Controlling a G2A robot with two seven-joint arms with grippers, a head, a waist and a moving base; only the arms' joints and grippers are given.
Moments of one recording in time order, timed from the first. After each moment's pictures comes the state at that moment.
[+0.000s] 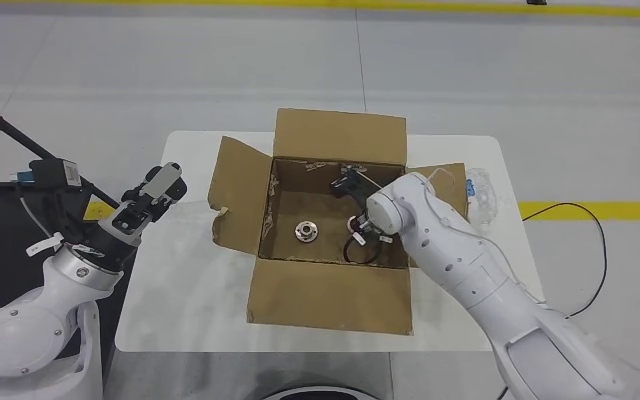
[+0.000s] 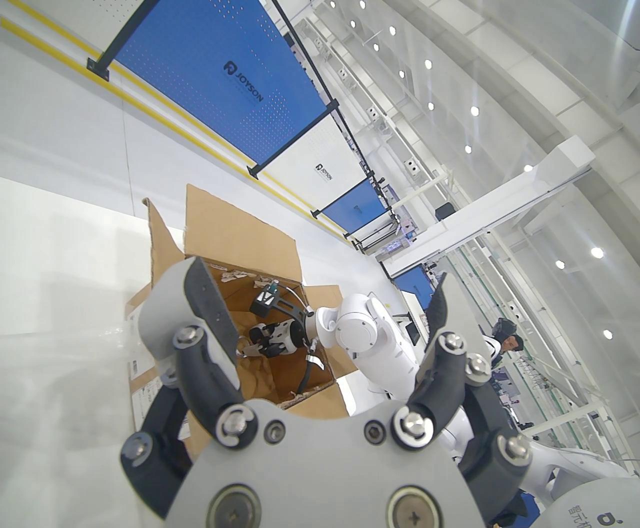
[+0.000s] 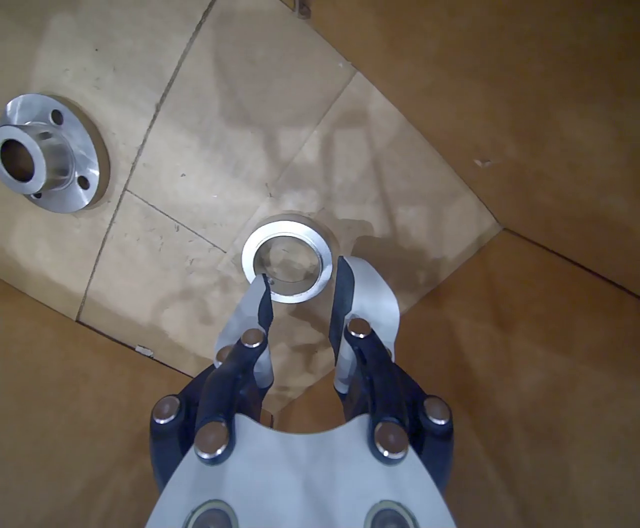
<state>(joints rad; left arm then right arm) 1.52 -1.30 -1.94 -2.26 0.01 -0.02 -0.71 -0.47 -1.35 0.64 -1.14 -0.90 0.05 1.27</state>
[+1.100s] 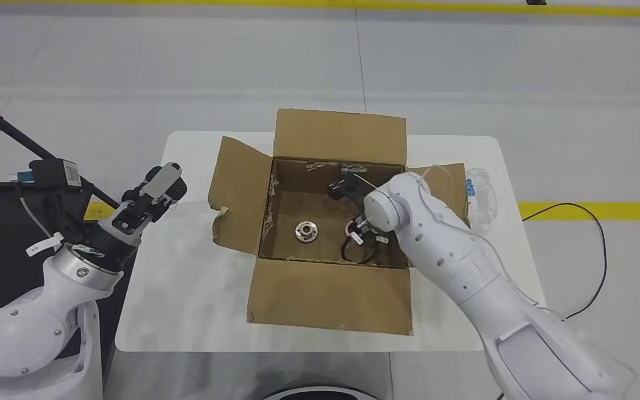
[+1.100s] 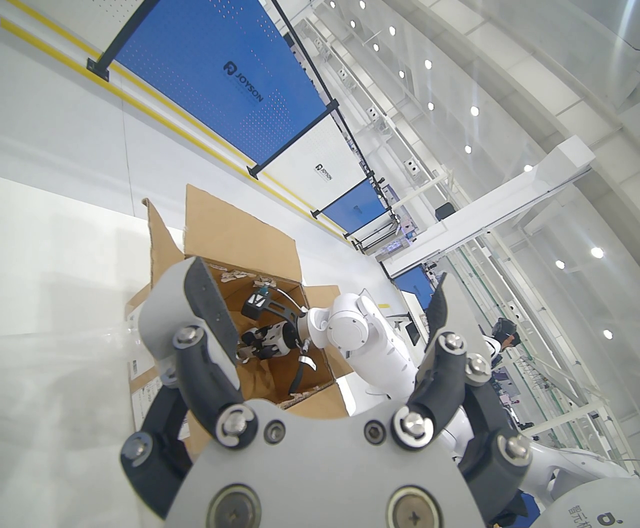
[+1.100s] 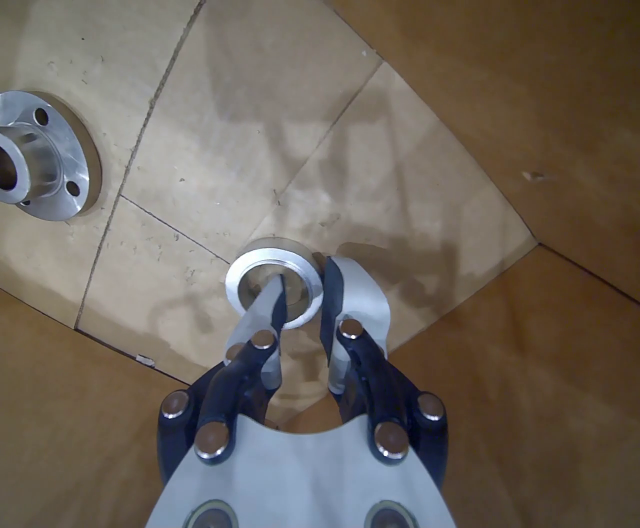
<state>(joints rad) 1.52 -1.30 -1.94 -2.26 0.01 -0.02 -0.71 -0.46 -1.40 0.65 -1.03 -0.88 -0.02 1.27</state>
